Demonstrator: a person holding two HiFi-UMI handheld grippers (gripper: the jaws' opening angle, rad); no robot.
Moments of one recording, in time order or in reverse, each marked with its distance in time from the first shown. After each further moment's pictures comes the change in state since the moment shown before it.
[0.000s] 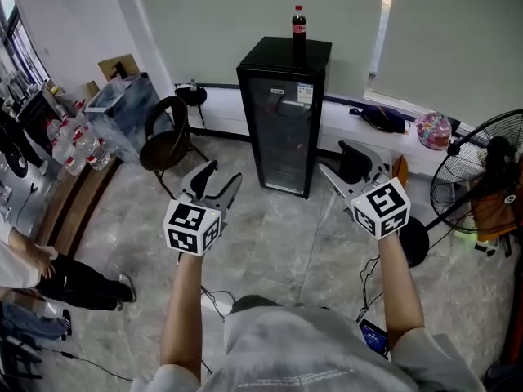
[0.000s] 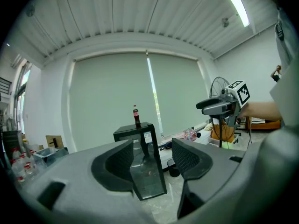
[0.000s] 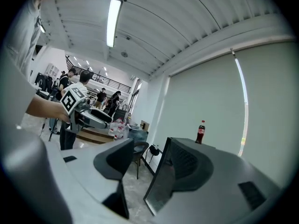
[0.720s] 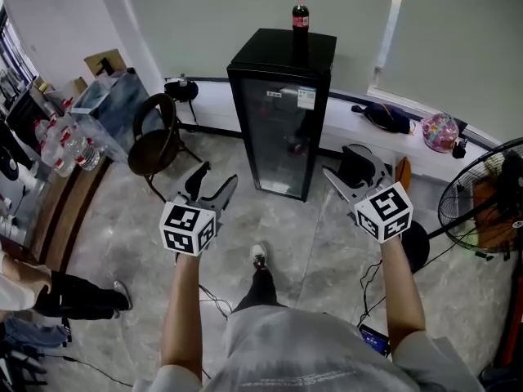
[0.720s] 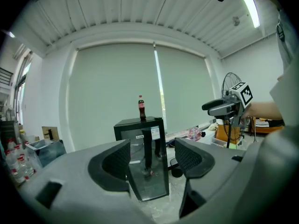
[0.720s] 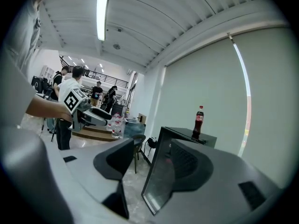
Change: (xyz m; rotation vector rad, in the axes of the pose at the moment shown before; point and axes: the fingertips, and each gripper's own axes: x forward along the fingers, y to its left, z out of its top) left arm 0.110 0.070 -0.042 -0.060 0.035 0.001; right arm 0.089 -0.072 -0.065 0.053 0.075 0.008
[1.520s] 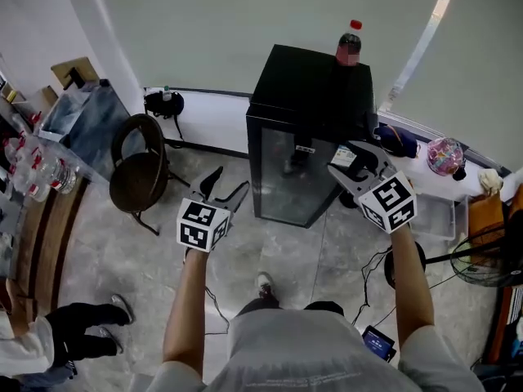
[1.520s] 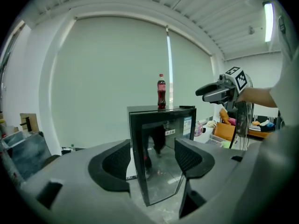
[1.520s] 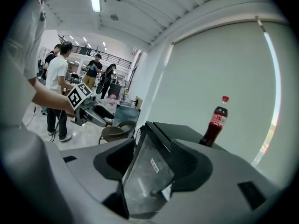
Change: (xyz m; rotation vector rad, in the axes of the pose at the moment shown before) left arm 0.218 0.219 -0.047 -0.059 0.100 -0.165; right arm 0.286 -0.108 0.014 -0.136 0.216 -0.003
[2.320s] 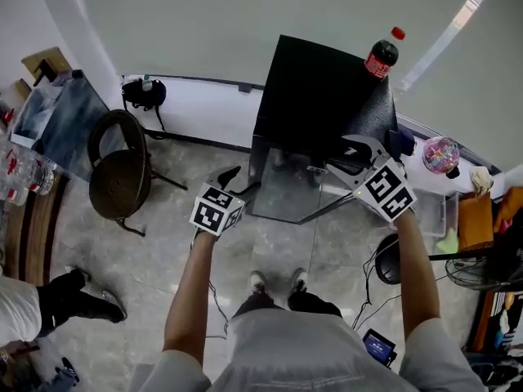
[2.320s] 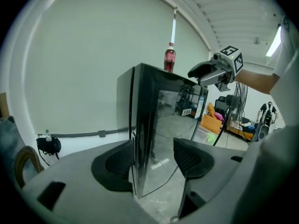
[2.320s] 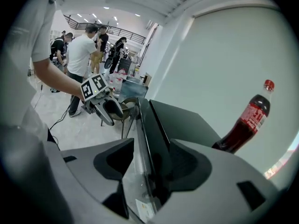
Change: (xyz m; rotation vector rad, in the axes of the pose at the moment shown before) left arm 0.135 0.063 -0.068 -0.058 0.188 -0.236; right arm 0.134 -0.038 -0.028 -0.165 0.286 0.116
